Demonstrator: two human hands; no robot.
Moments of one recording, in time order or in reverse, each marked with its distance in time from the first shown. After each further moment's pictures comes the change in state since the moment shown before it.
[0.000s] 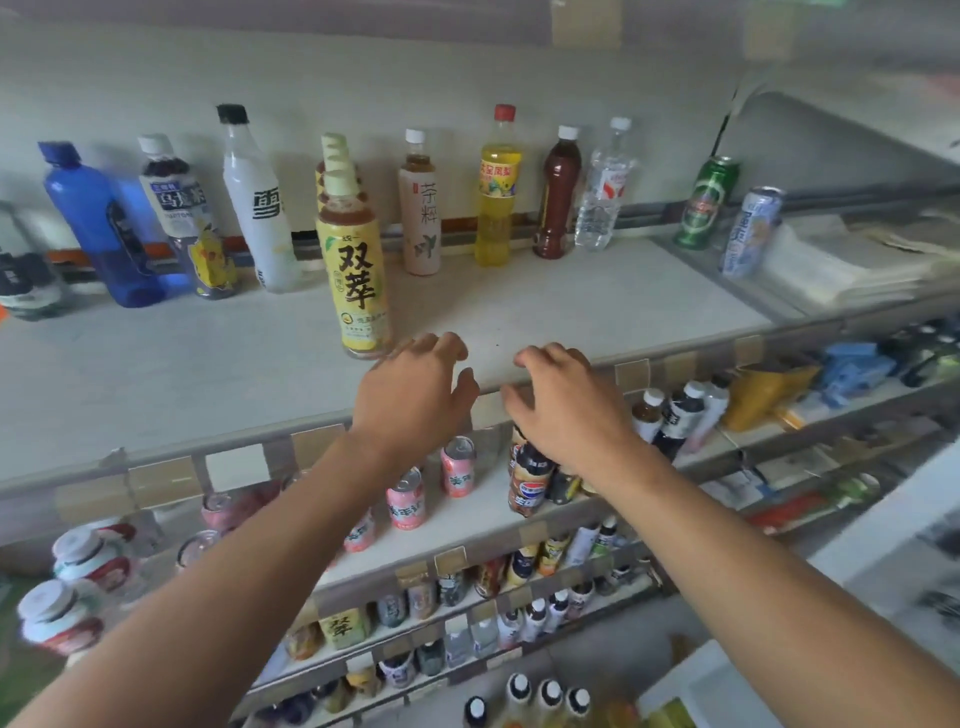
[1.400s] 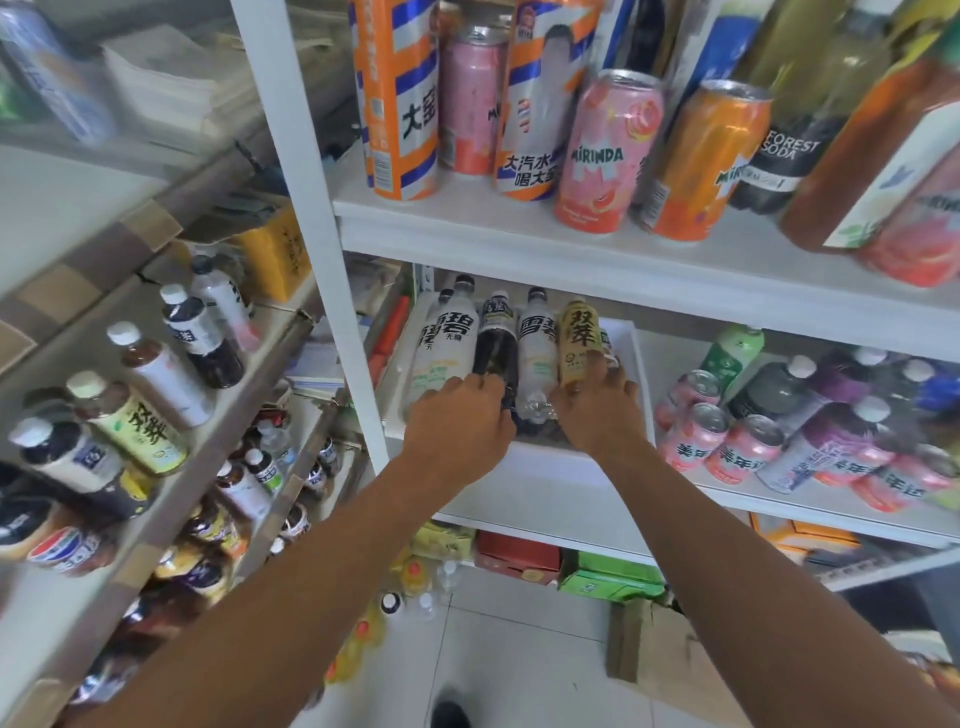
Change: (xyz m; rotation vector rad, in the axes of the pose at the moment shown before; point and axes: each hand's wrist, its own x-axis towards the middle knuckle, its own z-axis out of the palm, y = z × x) left_hand -0.173 0.396 0.171 -0.240 -0.530 1.018; right_hand -0.437 0.277 -0.039 -0.089 0.028 1.523
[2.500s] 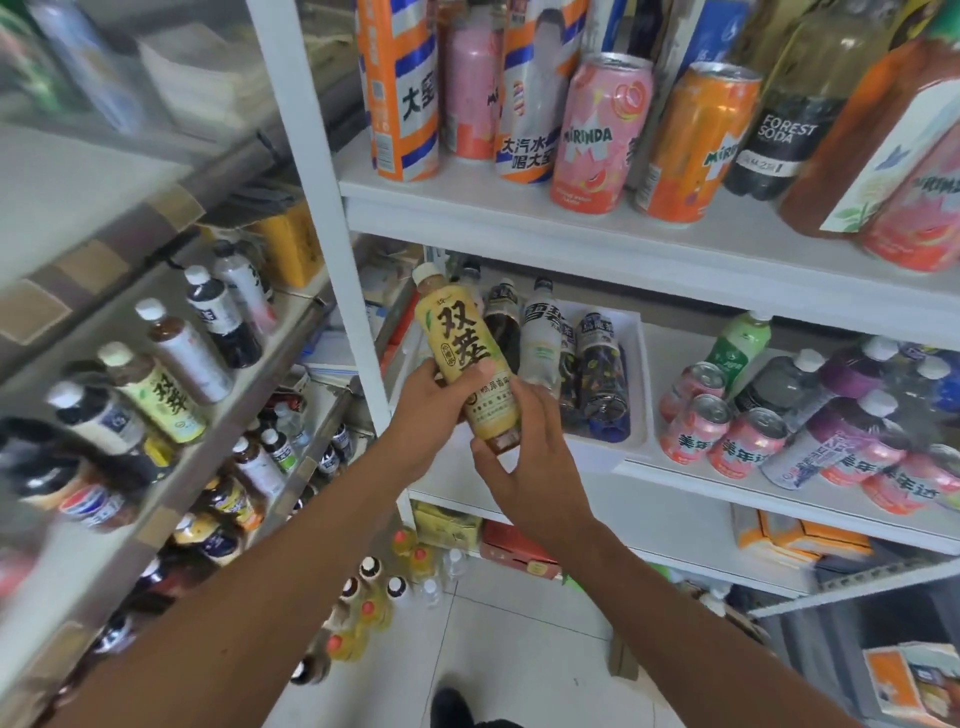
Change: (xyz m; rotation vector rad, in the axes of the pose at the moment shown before) left_hand -0.019 -0.004 0.004 -1.600 0.052 -0.541; right_hand -0.119 -0.027 0.020 0.584 0.158 -0.573
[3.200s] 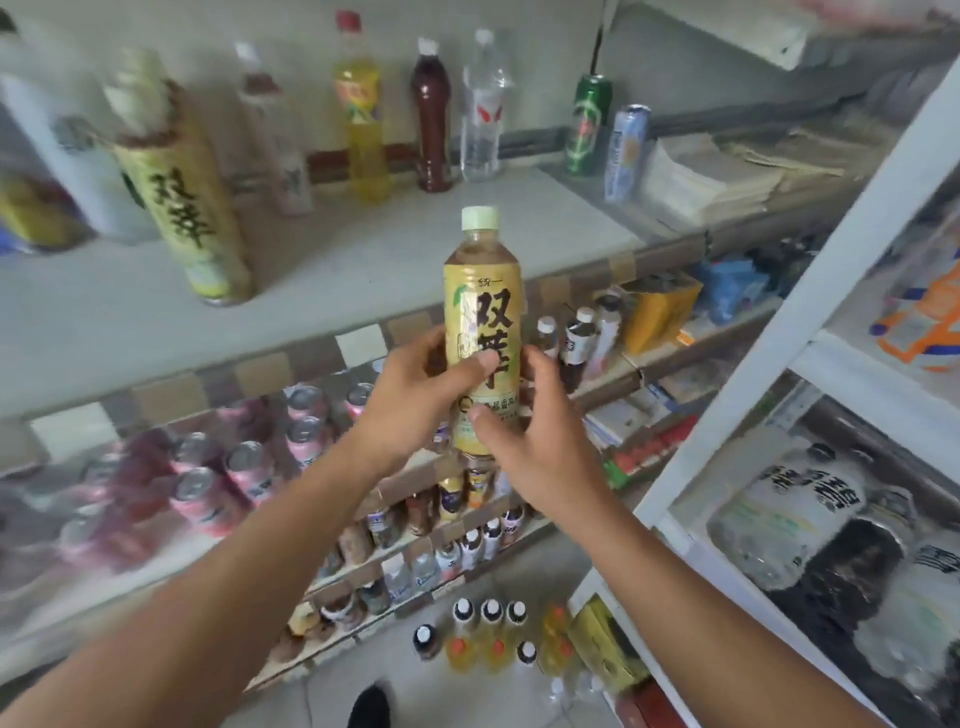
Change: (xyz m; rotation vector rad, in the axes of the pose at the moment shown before) left_hand -0.176 0.119 -0.231 0.117 0.651 0.421; right_hand 0.063 -0.249 0.144 0.567 -0.742 -0.287
